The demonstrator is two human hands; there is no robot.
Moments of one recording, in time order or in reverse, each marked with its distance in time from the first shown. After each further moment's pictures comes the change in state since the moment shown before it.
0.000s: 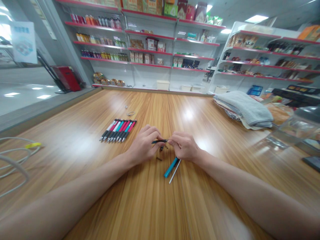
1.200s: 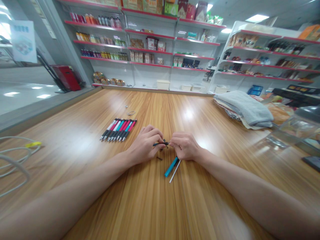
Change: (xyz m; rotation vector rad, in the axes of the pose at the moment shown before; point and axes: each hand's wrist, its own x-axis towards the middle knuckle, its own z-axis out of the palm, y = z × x) left_hand -0.001 -0.004 -0.001 0.086 -0.083 0.036; right_hand -0.002 0.005 -0.004 -0.095 -0.097 -0.056
